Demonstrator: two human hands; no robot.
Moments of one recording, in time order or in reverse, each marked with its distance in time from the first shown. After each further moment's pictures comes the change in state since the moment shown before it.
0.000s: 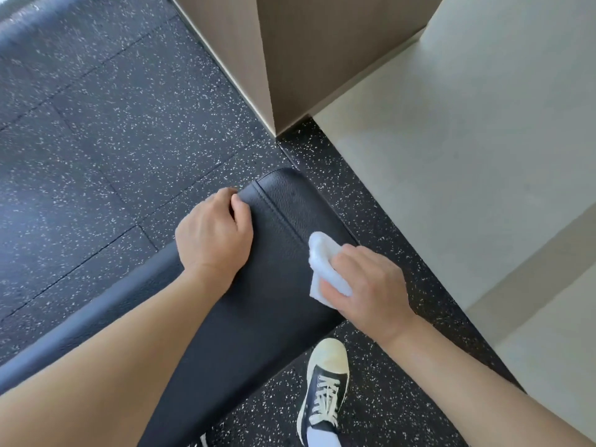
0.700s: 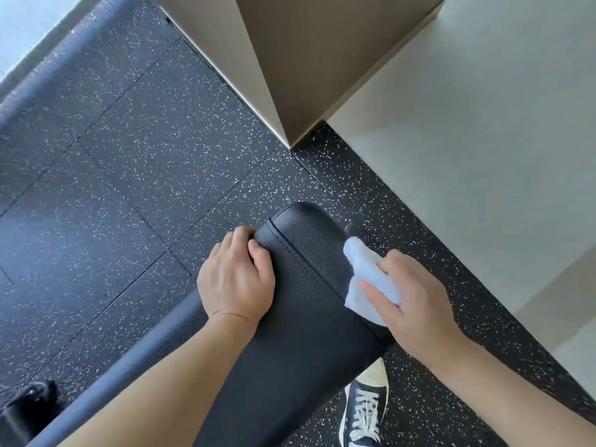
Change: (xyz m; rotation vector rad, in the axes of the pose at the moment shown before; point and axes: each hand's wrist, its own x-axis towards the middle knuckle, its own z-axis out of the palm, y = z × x) left_hand 0.008 0.000 0.003 -0.001 -0.068 0.017; right_hand 0.022 0.021 -0.013 0.353 -0.206 0.414
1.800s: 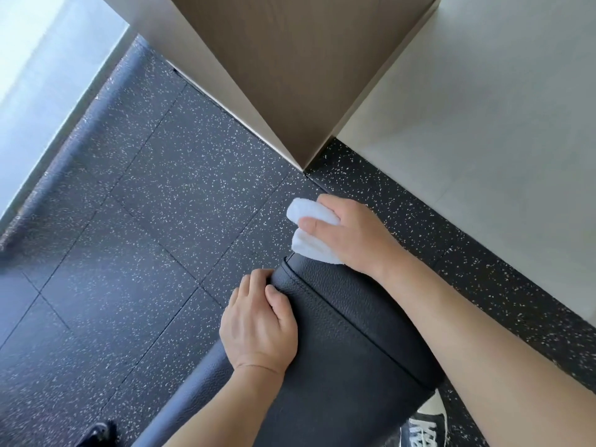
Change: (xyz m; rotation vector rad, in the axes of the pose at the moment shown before) left_hand 0.003 0.002 0.000 0.067 0.010 0.042; right_hand 0.159 -0.030 0.046 0.359 -0.240 0.243
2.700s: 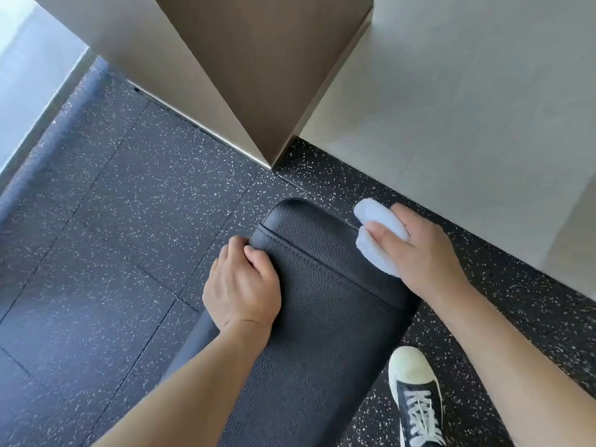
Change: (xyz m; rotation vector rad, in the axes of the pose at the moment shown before) left_hand -0.002 -0.005 0.006 -0.027 0.054 0.005; right_hand -0.143 0.058 -0.012 -0.101 0.467 0.174
